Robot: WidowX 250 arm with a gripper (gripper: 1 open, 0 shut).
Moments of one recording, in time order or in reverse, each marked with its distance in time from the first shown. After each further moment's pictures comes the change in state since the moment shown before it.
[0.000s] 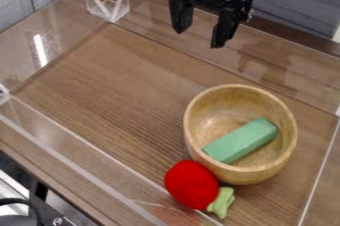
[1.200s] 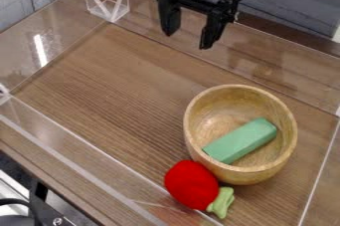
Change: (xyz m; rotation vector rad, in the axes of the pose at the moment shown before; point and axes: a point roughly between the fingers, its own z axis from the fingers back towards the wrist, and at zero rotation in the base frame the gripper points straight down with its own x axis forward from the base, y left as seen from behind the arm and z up) arm 0.005 0.019 -0.013 0.004 0.021 0.070
